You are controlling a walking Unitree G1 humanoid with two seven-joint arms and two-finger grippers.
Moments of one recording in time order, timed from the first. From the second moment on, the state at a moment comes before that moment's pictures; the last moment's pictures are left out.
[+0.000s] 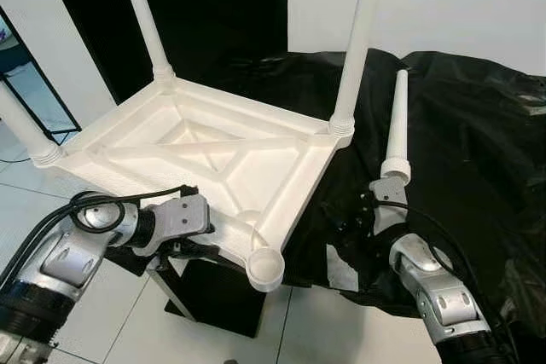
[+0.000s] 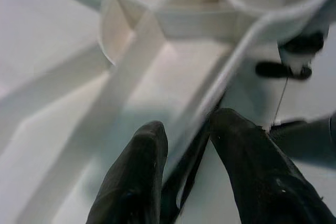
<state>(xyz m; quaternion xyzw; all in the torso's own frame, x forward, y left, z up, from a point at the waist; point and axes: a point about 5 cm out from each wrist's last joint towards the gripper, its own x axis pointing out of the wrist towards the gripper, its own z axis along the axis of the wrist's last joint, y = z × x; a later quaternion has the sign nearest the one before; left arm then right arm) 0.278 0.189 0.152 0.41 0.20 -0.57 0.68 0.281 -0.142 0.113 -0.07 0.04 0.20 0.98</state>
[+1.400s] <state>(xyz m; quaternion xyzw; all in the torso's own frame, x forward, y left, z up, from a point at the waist) 0.281 0.138 0.134 0.44 0.17 -0.61 0.64 0.285 -0.139 0.119 -0.06 0.03 0.19 0.98</state>
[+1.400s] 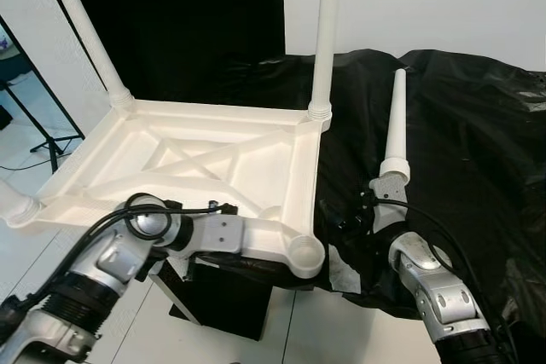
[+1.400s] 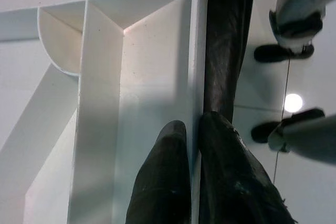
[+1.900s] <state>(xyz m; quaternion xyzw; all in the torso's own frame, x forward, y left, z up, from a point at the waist) 0.283 0.124 0.134 0.40 0.14 -0.57 0.70 0.297 -0.157 0.134 -0.05 -0.01 0.11 0.99</state>
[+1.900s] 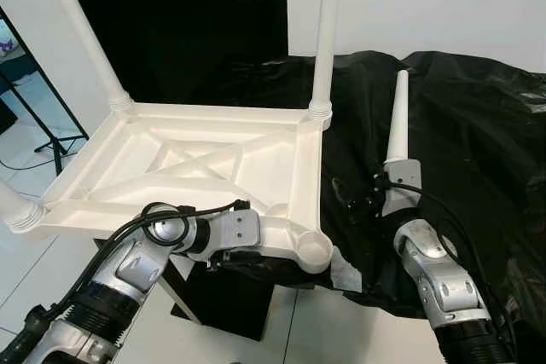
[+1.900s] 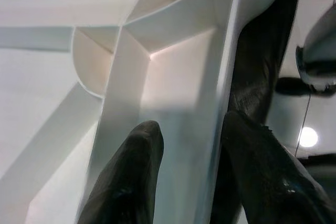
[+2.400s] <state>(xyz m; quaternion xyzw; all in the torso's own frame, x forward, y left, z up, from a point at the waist) 0.284 0.131 0.180 0.31 0.07 -0.56 0.77 0.334 -0.194 0.157 -0.06 -0.03 -0.03 1.00</state>
